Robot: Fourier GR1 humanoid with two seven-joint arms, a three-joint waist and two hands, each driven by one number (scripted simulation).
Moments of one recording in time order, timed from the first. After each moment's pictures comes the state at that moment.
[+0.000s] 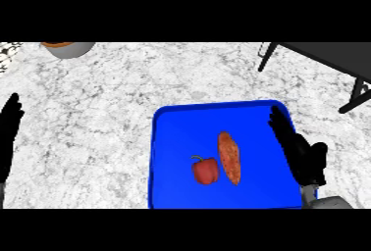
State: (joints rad) left arm 0.00 0.60 -0.05 -1.55 0.09 0.34 0.13; right arm -0.05 -0.28 0.24 -1.51 -0.16 -0.14 0.08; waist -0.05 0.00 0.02
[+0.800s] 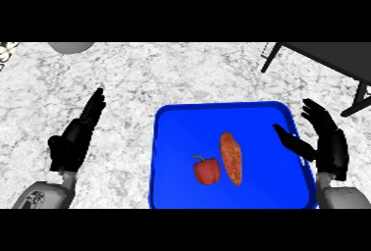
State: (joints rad) left arm -0.14 0.36 -0.25 -1.52 0.12 0.23 0.04; right arm -0.09 -0.26 0.04 -1.40 -0.04 -0.46 -0.01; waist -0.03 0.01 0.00
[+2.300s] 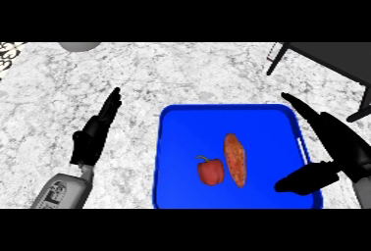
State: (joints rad) left arm -0.20 0.26 -0.24 -1.41 0.06 0.18 0.00; right arm -0.27 -0.66 0.34 -1.95 0.06 0.10 0.86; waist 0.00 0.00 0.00
